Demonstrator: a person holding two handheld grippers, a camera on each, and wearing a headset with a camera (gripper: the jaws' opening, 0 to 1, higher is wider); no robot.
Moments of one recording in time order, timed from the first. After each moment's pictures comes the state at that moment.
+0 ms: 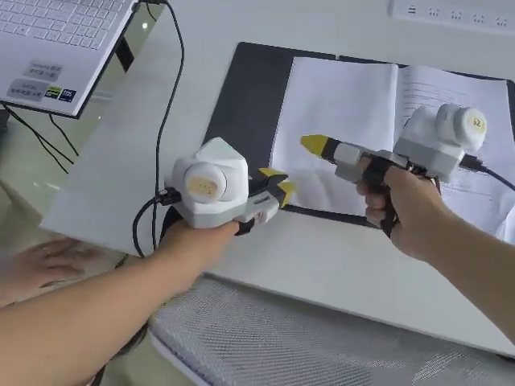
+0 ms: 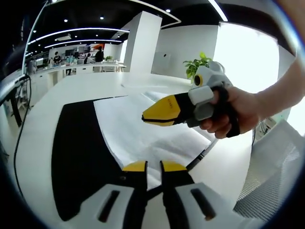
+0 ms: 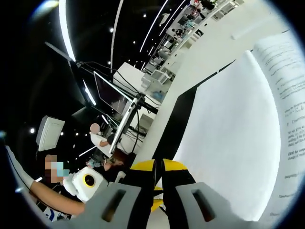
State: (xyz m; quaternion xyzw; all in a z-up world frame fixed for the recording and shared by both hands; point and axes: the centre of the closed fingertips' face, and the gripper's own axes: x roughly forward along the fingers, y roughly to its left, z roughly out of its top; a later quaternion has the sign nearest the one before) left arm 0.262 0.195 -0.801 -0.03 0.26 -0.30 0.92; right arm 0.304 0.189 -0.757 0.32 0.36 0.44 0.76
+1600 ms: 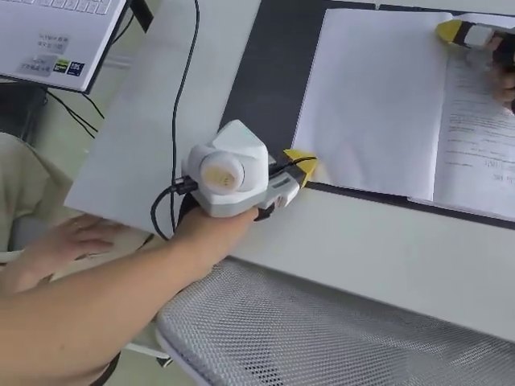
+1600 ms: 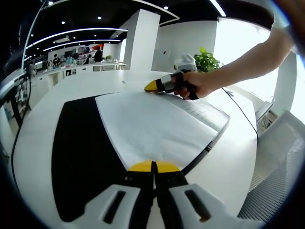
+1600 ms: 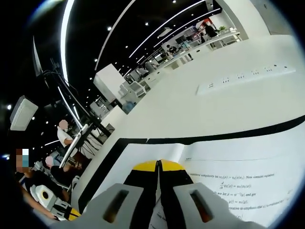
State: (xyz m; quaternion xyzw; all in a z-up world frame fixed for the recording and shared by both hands) left arm 0.263 0.204 -0.810 -0.01 0.26 -0.29 0.92; right arm 0.499 0.093 -0.804 0.21 0.31 0.36 0.86
